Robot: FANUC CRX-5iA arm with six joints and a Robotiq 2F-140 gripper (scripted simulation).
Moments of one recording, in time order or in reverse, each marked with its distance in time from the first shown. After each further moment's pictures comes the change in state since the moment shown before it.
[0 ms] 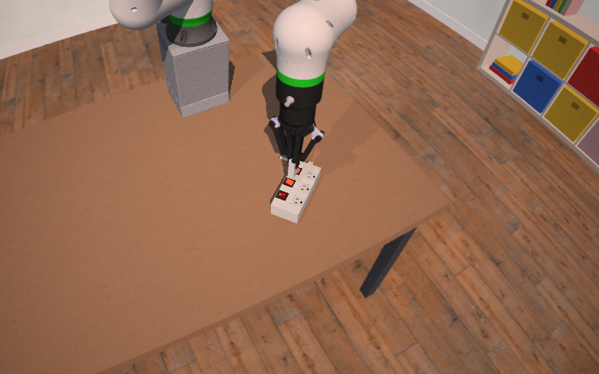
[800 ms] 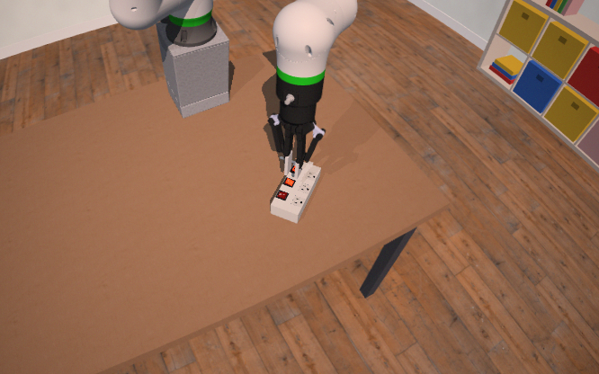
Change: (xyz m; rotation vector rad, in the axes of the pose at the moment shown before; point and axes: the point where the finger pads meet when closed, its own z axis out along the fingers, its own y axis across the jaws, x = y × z) arm 0.000 0.000 -0.005 0.000 0.000 0.000
